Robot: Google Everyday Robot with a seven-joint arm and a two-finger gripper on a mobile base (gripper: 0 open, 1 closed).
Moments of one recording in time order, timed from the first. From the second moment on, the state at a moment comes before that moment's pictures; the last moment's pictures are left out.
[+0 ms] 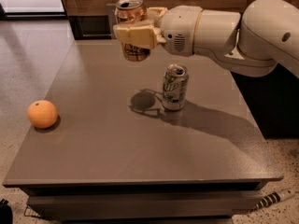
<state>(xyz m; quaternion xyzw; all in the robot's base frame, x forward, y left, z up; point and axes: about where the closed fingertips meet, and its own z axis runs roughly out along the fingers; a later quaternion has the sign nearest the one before) 0.565 0.030 1.035 -0.42 0.59 0.34 0.60</state>
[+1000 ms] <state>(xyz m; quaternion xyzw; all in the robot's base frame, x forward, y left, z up) 0.507 0.082 0.993 -0.40 0.60 0.35 0.60</state>
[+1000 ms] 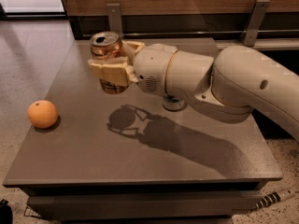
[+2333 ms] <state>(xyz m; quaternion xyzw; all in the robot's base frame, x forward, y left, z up) 0.489 0.139 0.916 -0.42 0.60 0.33 0.60</state>
